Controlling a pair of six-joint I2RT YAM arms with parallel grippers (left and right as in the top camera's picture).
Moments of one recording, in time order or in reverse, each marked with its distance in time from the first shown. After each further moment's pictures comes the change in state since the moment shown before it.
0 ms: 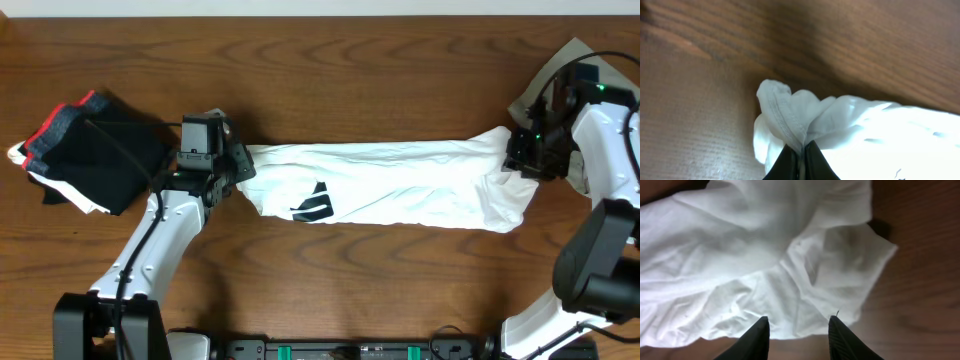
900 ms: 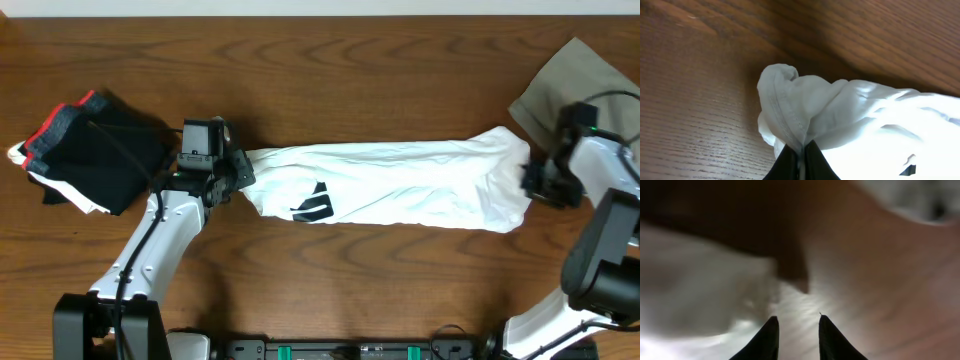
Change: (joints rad) left arm 0.000 0.000 0.000 -0.068 0.000 0.003; right arm -0.120 0.016 -0.296 0.360 0.299 0.125
